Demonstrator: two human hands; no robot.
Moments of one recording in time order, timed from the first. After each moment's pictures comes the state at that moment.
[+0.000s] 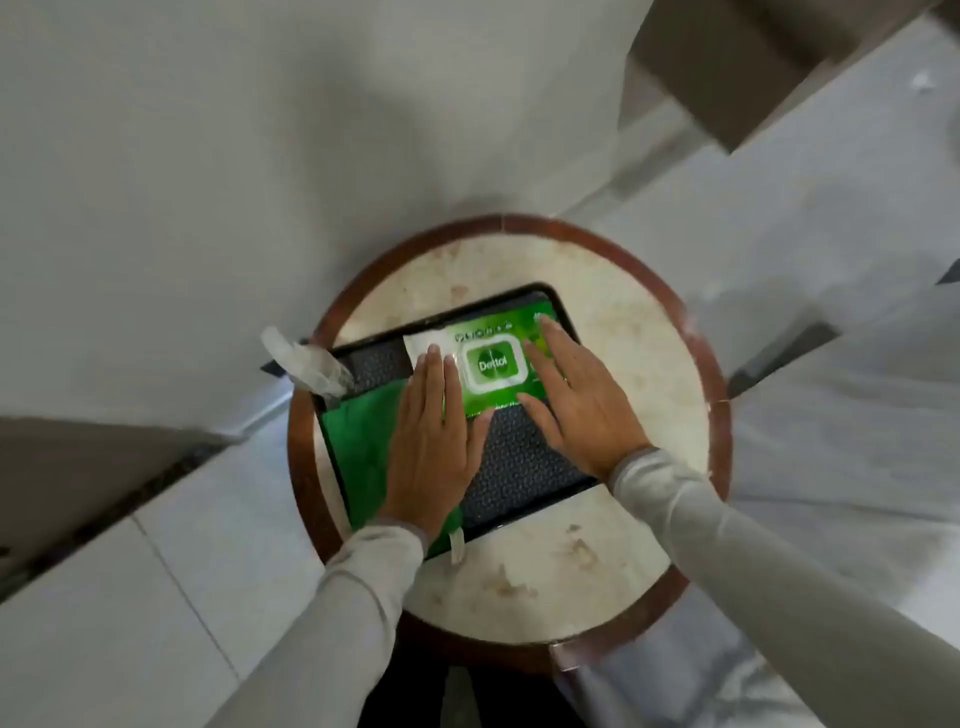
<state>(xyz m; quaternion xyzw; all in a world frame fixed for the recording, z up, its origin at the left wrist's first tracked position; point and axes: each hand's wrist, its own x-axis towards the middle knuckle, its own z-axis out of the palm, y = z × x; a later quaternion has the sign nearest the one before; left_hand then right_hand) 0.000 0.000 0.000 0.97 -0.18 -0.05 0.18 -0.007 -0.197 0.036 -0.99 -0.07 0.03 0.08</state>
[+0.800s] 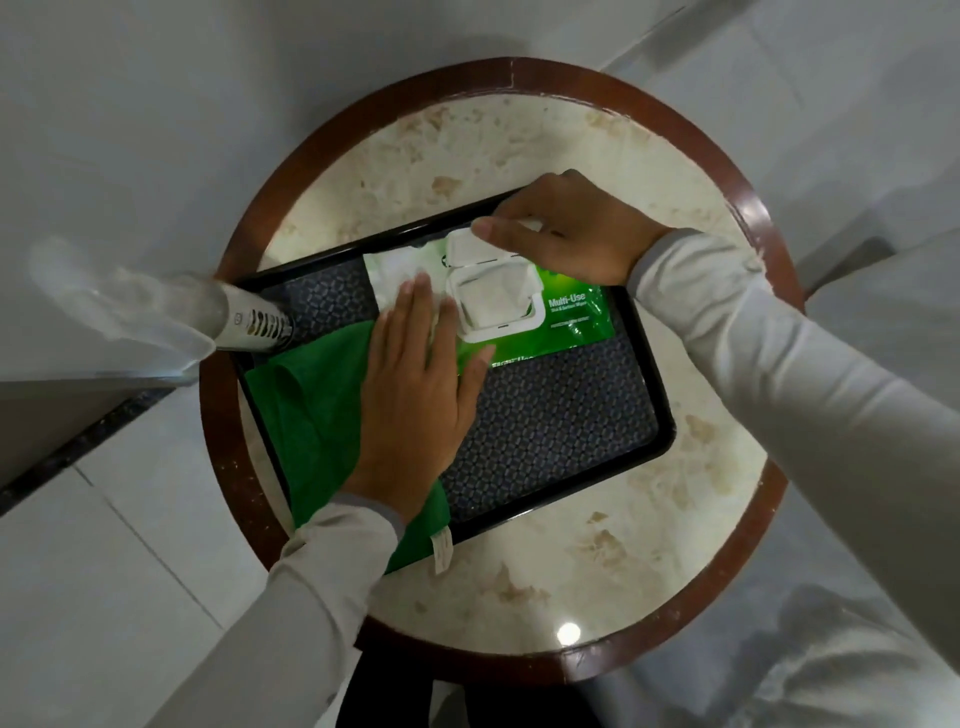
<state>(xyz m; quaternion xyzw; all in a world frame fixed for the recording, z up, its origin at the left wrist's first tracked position) 0.023 -0.012 -0.073 0.96 -0.18 -0.03 0.20 0.133 -0.216 -0.008 -0.93 -0.11 0.24 0.26</state>
